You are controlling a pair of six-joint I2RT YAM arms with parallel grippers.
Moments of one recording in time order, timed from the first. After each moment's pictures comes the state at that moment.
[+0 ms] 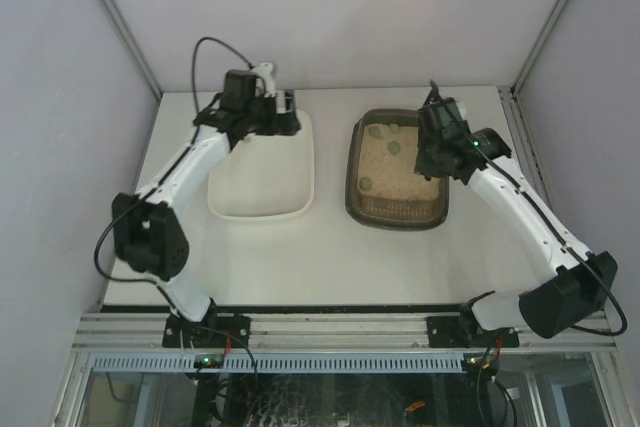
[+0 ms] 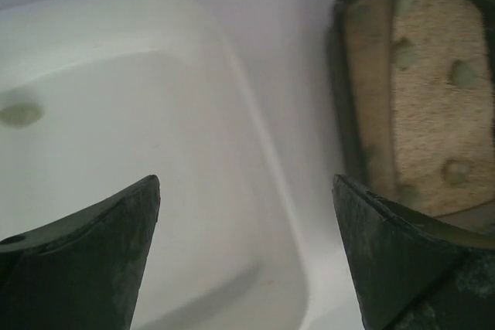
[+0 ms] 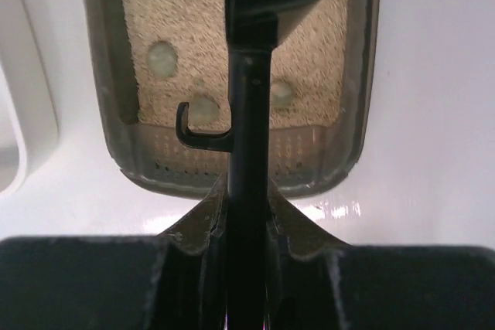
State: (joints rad) left arm -0.27 1.65 1.49 -0.49 0.12 -0.21; right arm 0.50 1.40 1.44 -1.00 0.27 0.52
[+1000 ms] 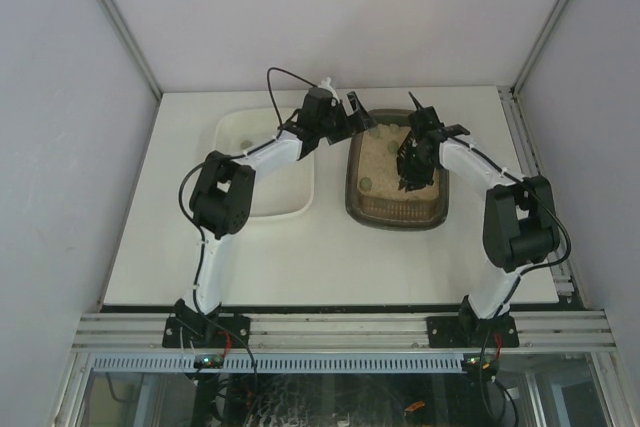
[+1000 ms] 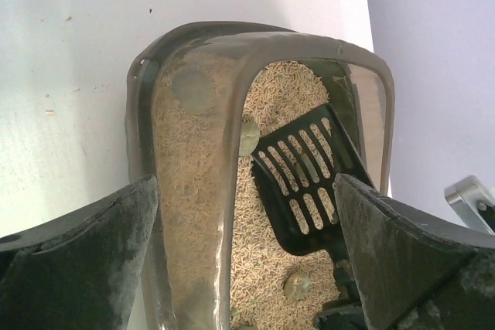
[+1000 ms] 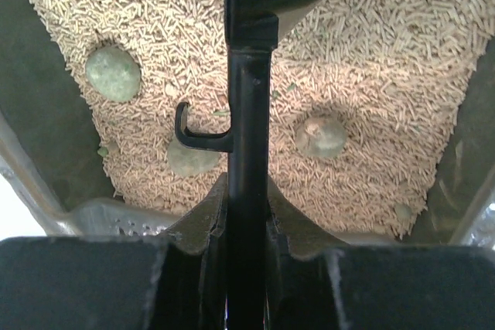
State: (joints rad) left arm -0.55 2.23 1.75 0.04 0.21 -0.81; right arm 0.27 1.74 1.31 -0.81 -0.06 0.51
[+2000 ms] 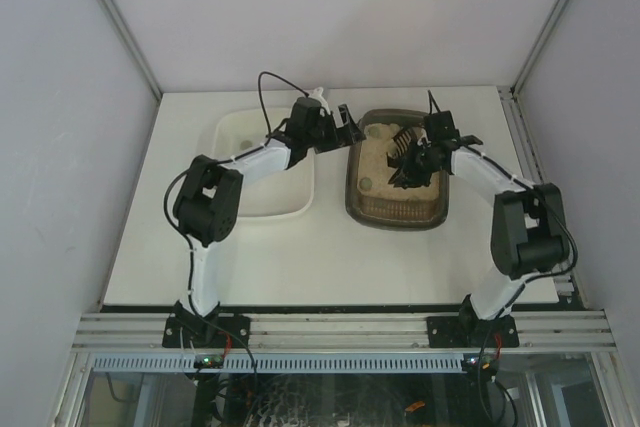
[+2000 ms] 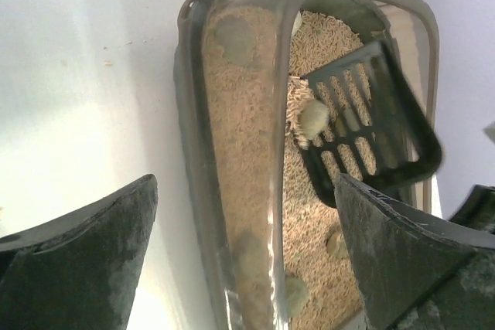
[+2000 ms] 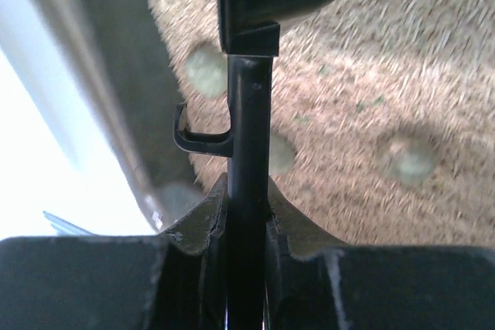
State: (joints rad) left arm -0.53 2.12 1.56 0.07 0.22 -0.71; right arm 0.20 1.74 1.21 -0.56 -0.34 0.61
